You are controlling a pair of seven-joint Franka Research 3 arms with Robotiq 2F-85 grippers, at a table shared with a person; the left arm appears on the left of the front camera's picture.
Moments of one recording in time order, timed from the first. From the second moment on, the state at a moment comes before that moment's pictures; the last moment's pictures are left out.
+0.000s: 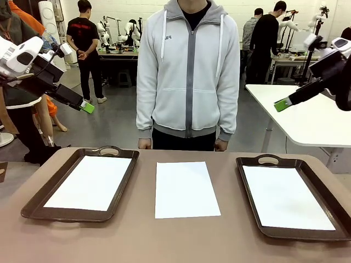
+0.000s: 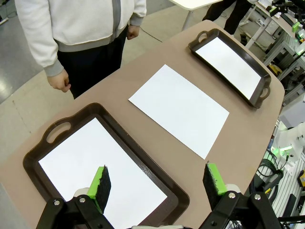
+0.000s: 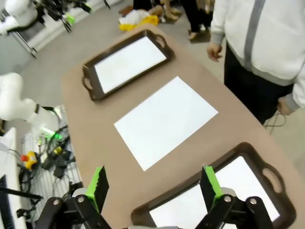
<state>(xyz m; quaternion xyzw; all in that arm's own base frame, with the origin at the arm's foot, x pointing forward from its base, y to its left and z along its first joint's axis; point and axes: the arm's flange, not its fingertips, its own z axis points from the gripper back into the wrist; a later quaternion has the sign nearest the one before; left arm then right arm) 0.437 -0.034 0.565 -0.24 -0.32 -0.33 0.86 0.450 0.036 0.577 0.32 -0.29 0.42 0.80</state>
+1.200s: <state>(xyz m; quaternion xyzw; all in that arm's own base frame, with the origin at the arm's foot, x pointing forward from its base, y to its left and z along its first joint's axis) 0.436 -0.034 0.565 -0.24 -0.32 -0.33 0.86 0.471 0.004 0.552 0.35 -0.28 0.36 0.82</state>
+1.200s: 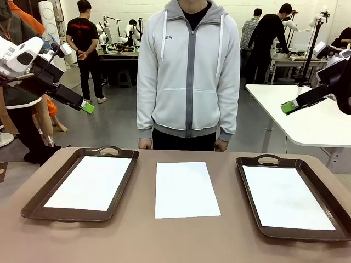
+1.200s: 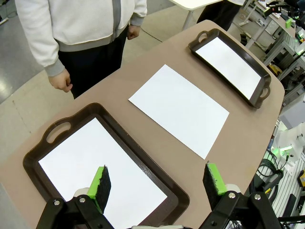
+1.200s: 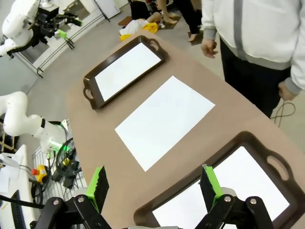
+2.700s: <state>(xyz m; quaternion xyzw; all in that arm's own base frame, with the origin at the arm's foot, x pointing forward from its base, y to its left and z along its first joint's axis) 0.436 -0.034 0.565 -0.24 -0.32 -0.33 0.86 0.478 -0.023 0.550 0.34 -0.29 0.30 0.85</state>
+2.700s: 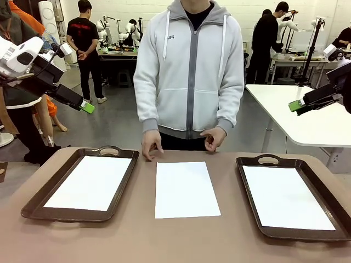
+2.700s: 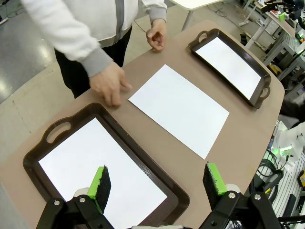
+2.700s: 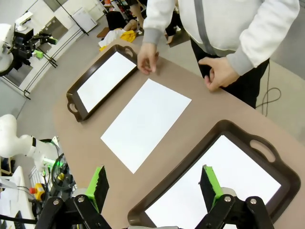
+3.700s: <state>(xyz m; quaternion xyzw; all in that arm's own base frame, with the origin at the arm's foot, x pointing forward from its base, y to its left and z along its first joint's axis) 0.436 -0.034 0.565 -0.24 -0.32 -0.33 0.86 0.478 -0.023 0.550 0.34 -0.29 0.30 0.85</state>
